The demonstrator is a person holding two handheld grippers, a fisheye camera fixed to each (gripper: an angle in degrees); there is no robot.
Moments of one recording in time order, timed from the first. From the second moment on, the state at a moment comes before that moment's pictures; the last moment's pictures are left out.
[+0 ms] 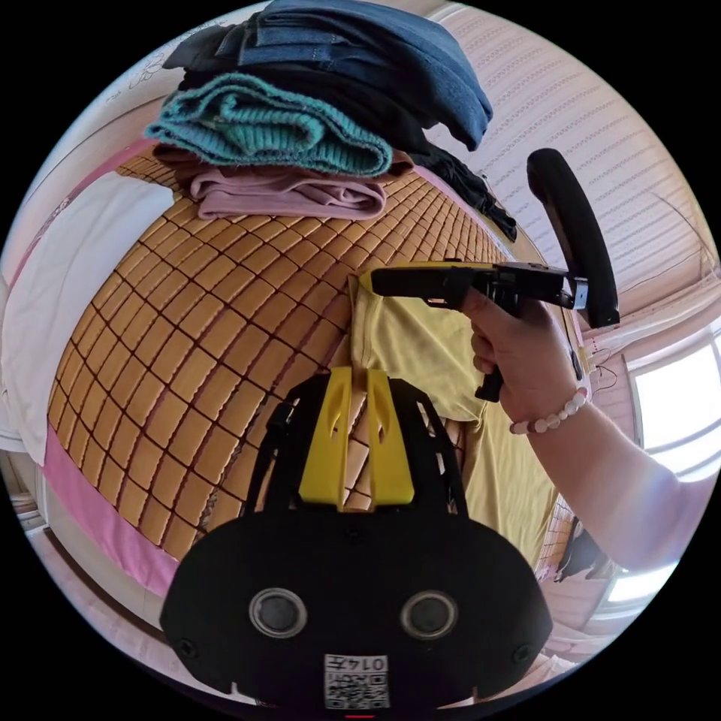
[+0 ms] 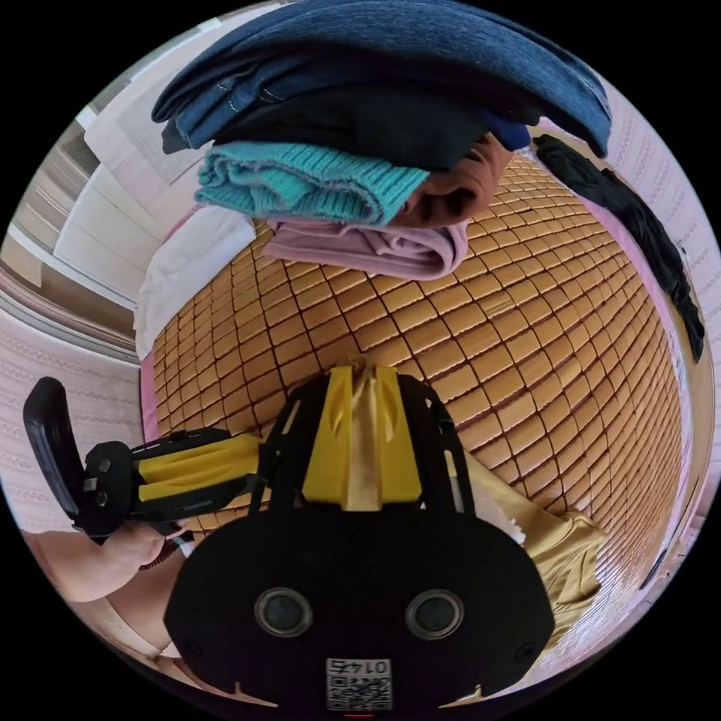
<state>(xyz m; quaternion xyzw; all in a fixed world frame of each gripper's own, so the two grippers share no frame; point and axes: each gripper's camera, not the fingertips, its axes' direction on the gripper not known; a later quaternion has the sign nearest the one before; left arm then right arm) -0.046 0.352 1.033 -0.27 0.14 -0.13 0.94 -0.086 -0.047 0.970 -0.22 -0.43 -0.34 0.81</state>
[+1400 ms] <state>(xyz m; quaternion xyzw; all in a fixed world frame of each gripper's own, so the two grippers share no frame) 0.117 0.350 0.996 -0.28 0.24 0.15 0.92 0.162 -0.109 1.035 -0.31 -0.51 -0.18 0.78</state>
